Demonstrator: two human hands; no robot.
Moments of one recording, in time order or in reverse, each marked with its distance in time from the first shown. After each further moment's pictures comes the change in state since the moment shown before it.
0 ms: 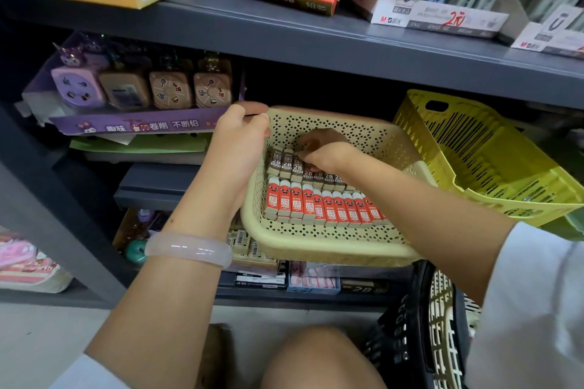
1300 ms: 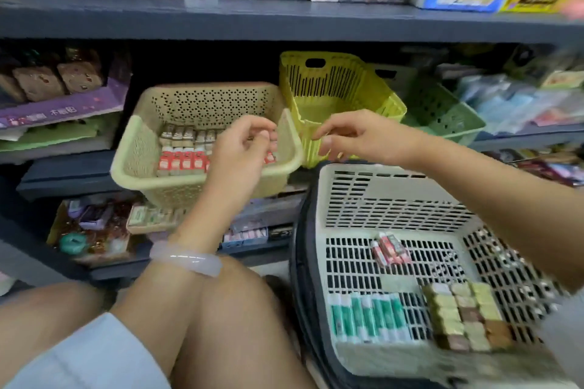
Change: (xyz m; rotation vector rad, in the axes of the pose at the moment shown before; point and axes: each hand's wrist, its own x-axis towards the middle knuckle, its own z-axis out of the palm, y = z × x) left_hand -0.139 -0.003 0.125 0.201 -0.265 0.267; right_hand -0.200 0.146 -0.121 0.168 -0.058 -0.197
